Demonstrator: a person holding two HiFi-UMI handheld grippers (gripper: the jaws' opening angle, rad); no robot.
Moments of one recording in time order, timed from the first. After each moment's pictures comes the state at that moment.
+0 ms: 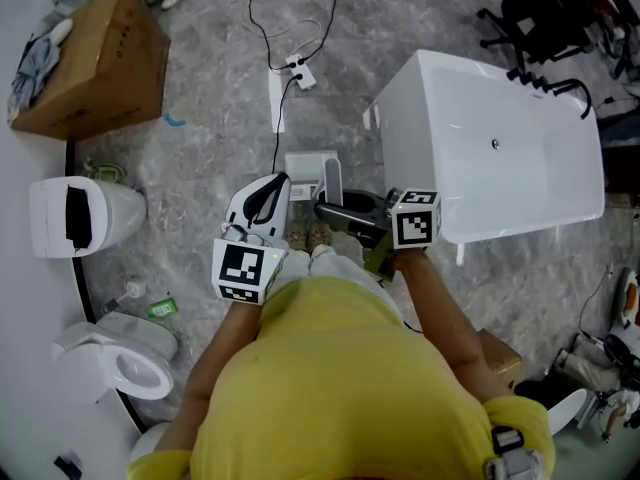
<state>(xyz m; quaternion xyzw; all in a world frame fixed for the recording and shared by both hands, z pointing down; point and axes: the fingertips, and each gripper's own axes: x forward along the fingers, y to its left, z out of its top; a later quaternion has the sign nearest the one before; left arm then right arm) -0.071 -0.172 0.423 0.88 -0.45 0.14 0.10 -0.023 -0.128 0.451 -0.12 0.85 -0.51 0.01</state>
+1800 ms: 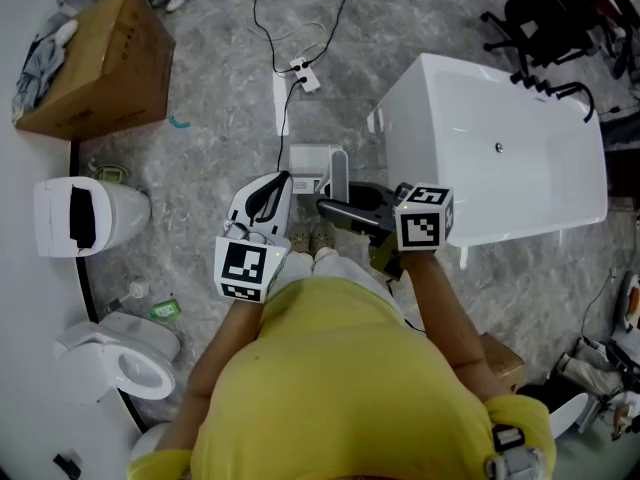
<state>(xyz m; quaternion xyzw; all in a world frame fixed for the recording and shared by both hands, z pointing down) -0.073 -0.178 0.418 0.88 -0.45 0.14 0.09 -0.023 -0.140 0.425 -0.14 0.88 -0.46 -0.04</state>
